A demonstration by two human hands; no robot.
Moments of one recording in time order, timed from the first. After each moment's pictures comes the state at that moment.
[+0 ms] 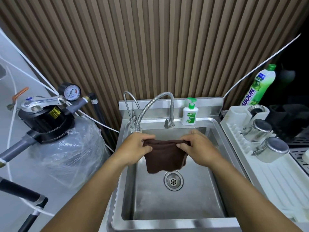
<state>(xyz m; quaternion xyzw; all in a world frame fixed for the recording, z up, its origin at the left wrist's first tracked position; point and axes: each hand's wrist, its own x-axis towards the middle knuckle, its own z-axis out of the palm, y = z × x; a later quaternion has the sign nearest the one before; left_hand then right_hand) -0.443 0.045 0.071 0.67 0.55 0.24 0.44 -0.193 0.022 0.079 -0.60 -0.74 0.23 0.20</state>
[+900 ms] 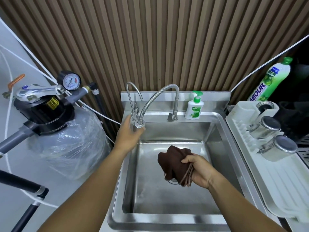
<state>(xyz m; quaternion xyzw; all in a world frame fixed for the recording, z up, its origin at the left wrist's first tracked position) -0.462 0.076 0.031 0.54 0.62 0.41 0.39 -0.206 0.004 -0.011 -0.51 -0.15 0.75 0.39</state>
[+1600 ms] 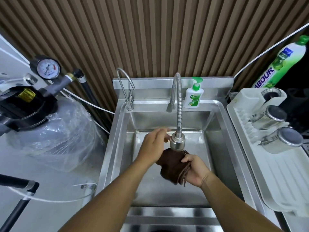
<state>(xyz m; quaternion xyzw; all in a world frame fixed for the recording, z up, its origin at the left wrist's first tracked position) -0.362 0.043 0.006 0.55 0.57 0.36 0.48 -0.193 0.003 -0.061 -0.50 -0.06 0.78 0.37</state>
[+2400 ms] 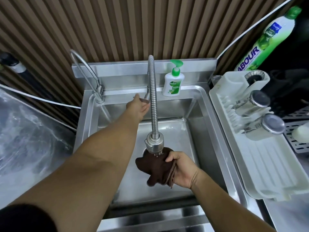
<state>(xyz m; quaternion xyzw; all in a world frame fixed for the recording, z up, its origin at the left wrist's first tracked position) -0.320 0.232 -0.080 0.18 0.62 0.40 0.65 -0.174 0.010 -0.072 -0.45 -0.06 0.84 0.31</state>
